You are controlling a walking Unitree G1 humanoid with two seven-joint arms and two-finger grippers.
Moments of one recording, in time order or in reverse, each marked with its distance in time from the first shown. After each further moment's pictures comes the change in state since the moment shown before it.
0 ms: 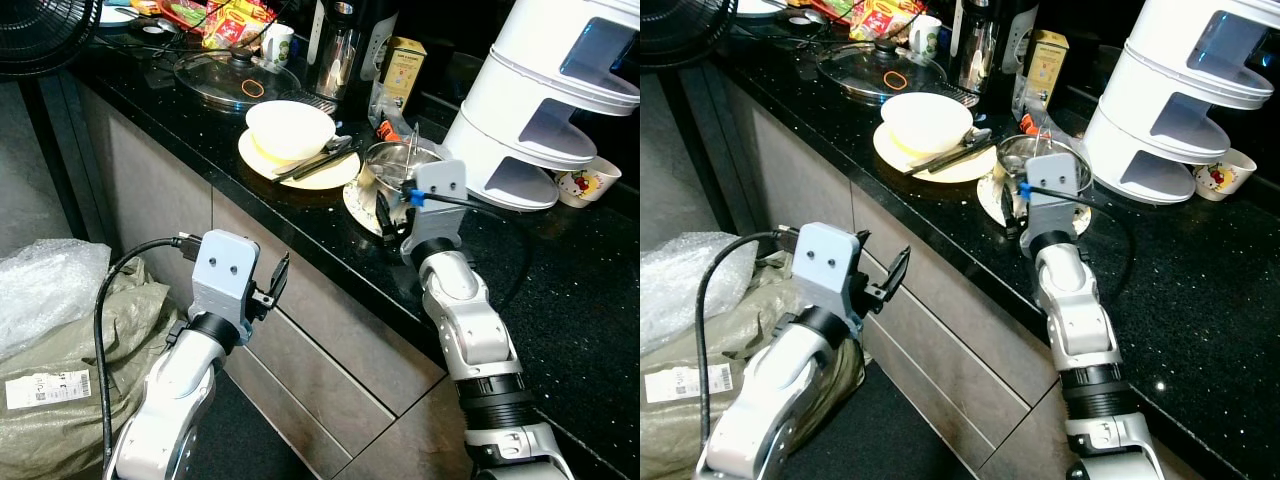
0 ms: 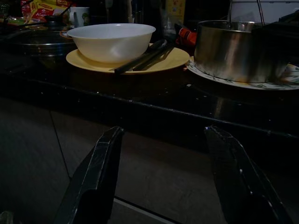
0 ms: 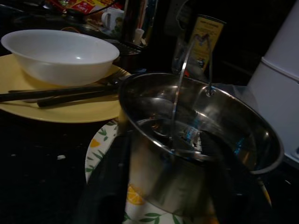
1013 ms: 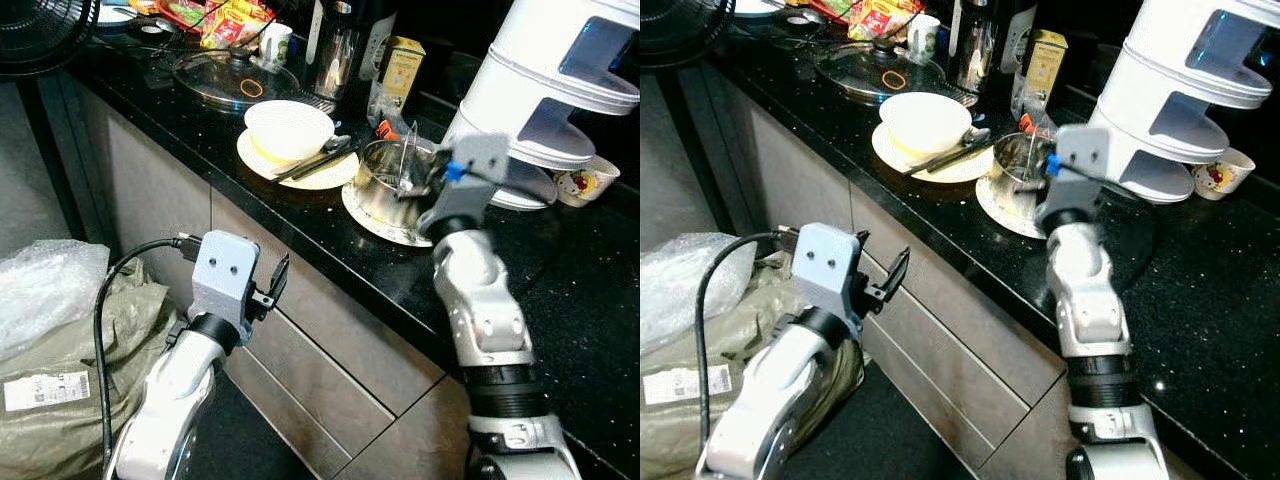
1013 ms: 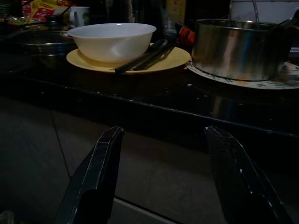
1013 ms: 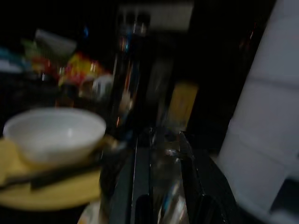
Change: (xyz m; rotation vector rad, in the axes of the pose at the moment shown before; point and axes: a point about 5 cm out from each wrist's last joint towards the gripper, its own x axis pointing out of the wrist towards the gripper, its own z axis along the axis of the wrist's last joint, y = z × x) left arm 0.000 0.000 0.000 0.001 0.000 0.002; right arm 0.002 -0.018 0.057 0.021 -0.268 -0.068
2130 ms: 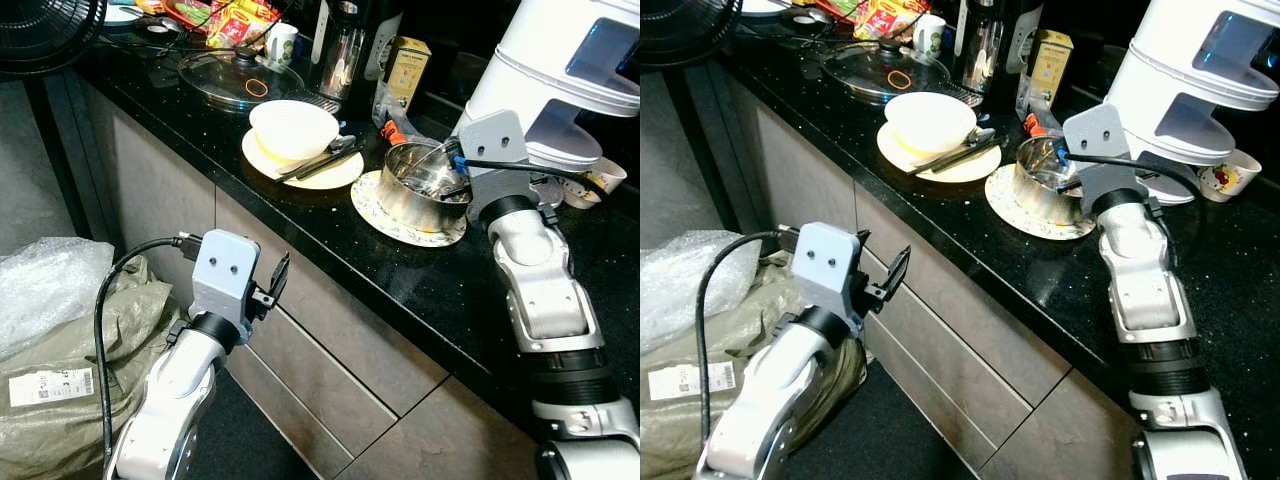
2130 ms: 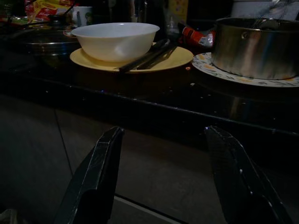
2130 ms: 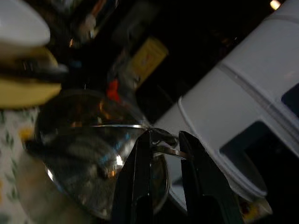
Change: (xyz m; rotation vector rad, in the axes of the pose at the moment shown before) left arm 0.000 0.000 0.000 0.000 0.001 -0.003; right arm -0.003 -0.051 -0.011 -0.521 0.255 0.055
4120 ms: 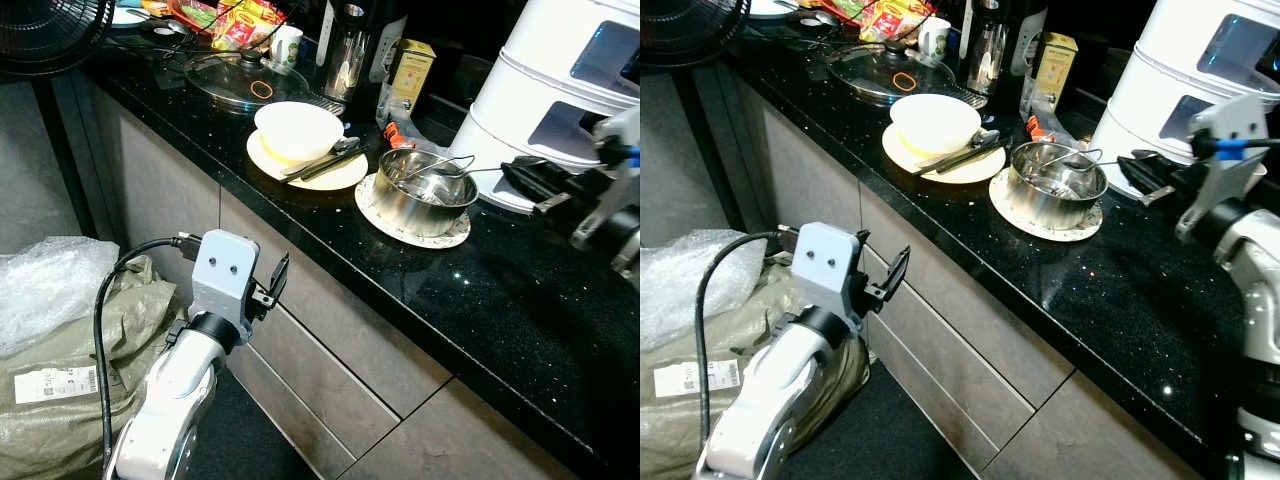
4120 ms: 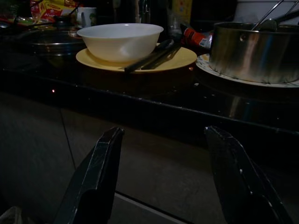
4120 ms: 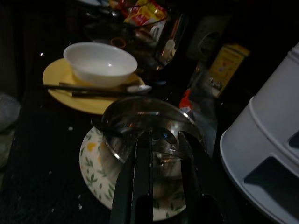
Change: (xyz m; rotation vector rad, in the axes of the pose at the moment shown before) left arm 0.000 0.000 0.000 -0.001 0.000 0.002; right arm -0.043 -0.079 -0.010 0.408 -0.092 0.425
